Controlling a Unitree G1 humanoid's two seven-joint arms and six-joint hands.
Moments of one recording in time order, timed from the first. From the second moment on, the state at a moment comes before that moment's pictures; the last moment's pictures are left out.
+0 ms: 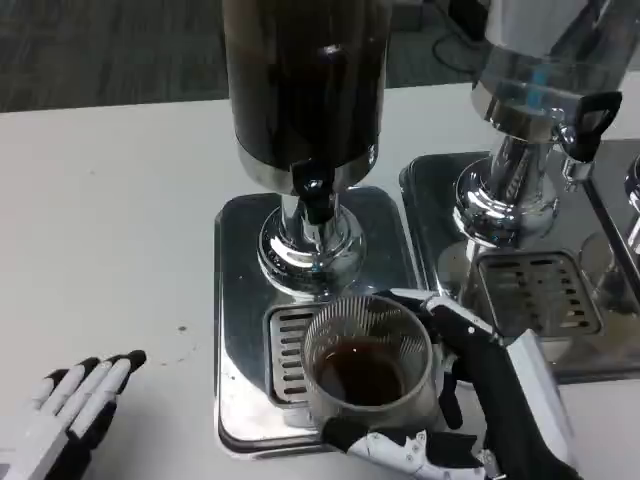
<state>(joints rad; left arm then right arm) 0.58 0.60 0.15 0.03 0.72 -0.58 0.18 0.45 -0.12 0.31 -0.16 -0.50 -0.47 -0.26</state>
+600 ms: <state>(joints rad) 0.66 0.57 0.12 -0.02 0.79 -0.52 0.28 0.48 -0.17 0.32 -0.20 -0.48 -0.50 -0.18</state>
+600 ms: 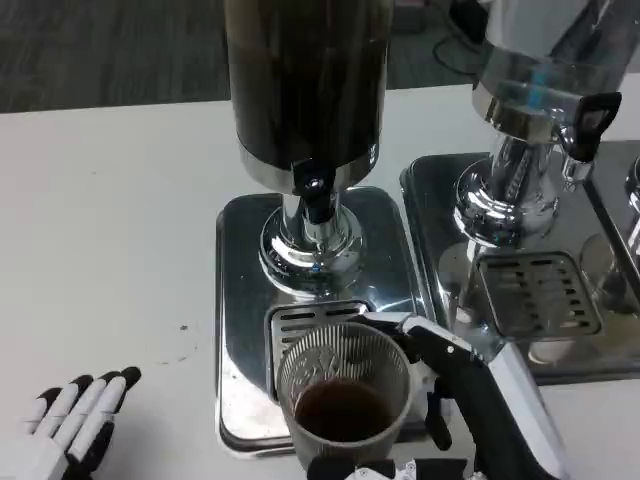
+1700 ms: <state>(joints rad) 0.66 0.57 0.10 -0.02 0.78 -0.51 0.29 0.48 -0.15 0.33 -0.20 -0.47 -0.50 -0.18</state>
